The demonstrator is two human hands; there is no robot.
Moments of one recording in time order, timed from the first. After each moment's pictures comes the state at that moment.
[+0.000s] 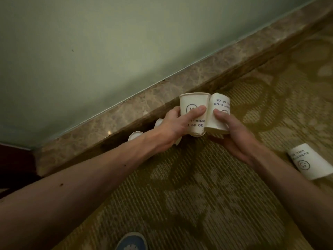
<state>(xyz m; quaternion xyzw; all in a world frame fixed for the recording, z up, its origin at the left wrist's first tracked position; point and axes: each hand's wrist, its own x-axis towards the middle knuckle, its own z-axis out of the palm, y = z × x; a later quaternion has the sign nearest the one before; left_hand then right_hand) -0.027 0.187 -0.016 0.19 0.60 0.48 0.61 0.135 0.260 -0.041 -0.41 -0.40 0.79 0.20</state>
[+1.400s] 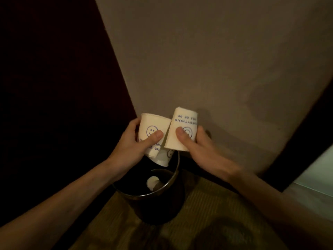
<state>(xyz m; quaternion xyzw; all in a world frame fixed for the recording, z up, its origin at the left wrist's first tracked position) -0.229 -0.467 0.190 -0.03 0.78 0.63 -0.01 -0.240 -0.269 0.170 0.03 -0.78 0.62 -0.10</state>
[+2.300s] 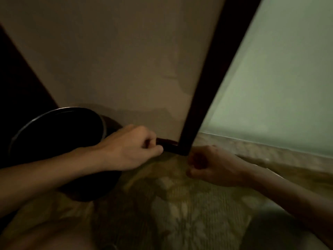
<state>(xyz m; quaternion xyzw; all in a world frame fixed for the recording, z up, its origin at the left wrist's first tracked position) -0.178 -0.338 0.193 0.32 0.88 0.27 0.21 -0.085 -0.109 0.175 0.04 -0.95 0.25 -0.19</state>
